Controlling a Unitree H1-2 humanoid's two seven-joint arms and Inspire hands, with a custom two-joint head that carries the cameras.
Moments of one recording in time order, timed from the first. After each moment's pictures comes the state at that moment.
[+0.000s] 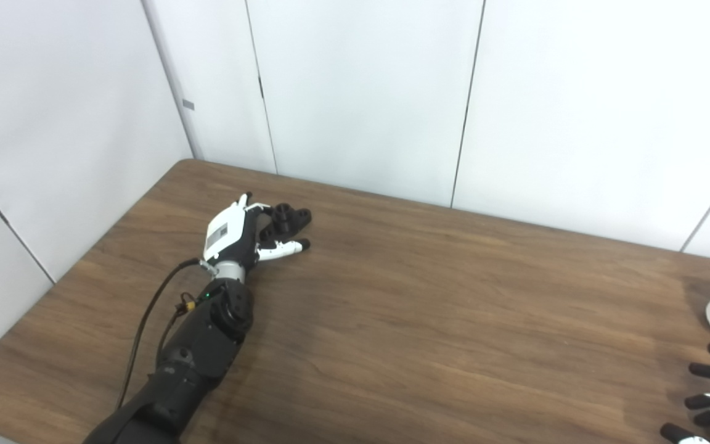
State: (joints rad) left arm -0.40 0.43 -0.02 0.58 0.47 0.18 0.33; right arm 0.02 -0.30 -0.10 -0.10 -0.07 -0.04 0.10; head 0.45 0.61
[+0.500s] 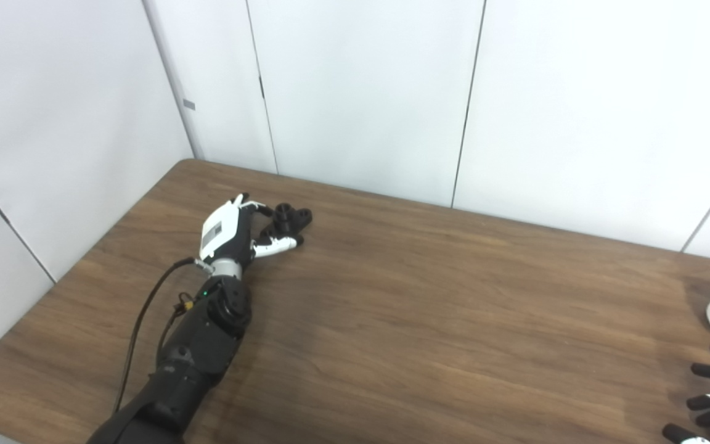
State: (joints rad) left arm -0.41 0.41 0.03 0.59 0.44 0.18 0.34; right arm 0.03 -0.30 -0.11 -0.11 -0.07 -0.04 0.10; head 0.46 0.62
